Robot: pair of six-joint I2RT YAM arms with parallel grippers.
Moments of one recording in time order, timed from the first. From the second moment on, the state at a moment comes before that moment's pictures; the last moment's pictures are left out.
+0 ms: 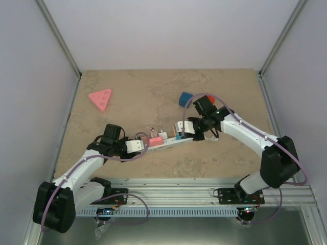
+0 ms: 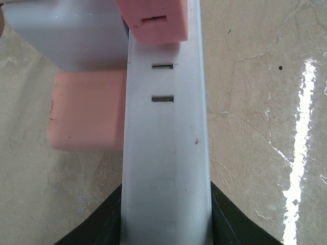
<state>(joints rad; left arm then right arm) -0.30 1.00 0.45 -0.46 0.47 0.97 0.60 1.51 1.11 -0.74 -0.47 -1.15</state>
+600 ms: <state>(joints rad) -0.30 1.00 0.45 -0.45 0.47 0.97 0.66 1.39 0.97 -0.60 -0.37 -1.17</state>
